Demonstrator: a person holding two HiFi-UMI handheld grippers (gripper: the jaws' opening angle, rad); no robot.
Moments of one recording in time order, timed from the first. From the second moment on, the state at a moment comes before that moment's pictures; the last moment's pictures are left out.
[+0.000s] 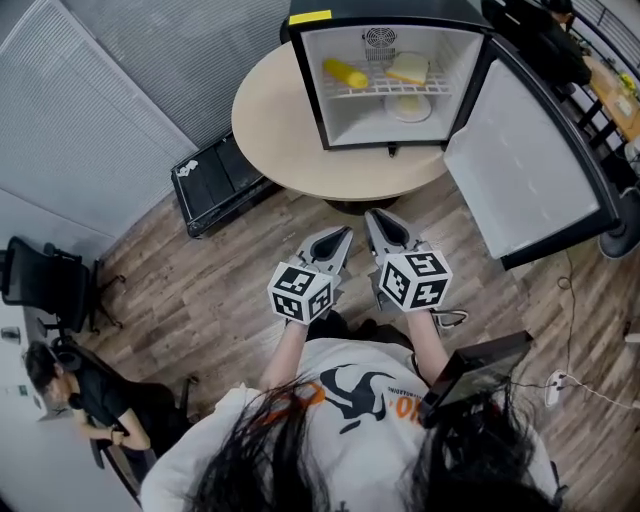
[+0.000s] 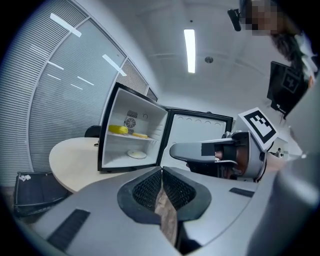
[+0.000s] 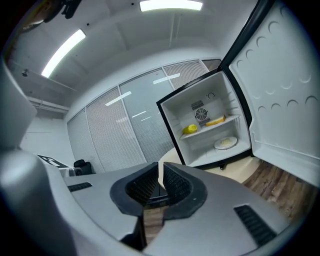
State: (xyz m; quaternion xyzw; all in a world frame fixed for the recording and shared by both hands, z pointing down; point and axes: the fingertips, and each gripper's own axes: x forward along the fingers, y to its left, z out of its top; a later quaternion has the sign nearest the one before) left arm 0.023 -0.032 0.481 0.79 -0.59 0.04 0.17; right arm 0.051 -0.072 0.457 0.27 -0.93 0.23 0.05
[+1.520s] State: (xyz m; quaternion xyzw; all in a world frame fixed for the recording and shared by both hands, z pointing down) left arm 0.005 0.015 0.479 0.81 -0.55 0.03 0.18; right arm 0.043 -0.029 0.457 0.31 -0.92 0.22 0.06
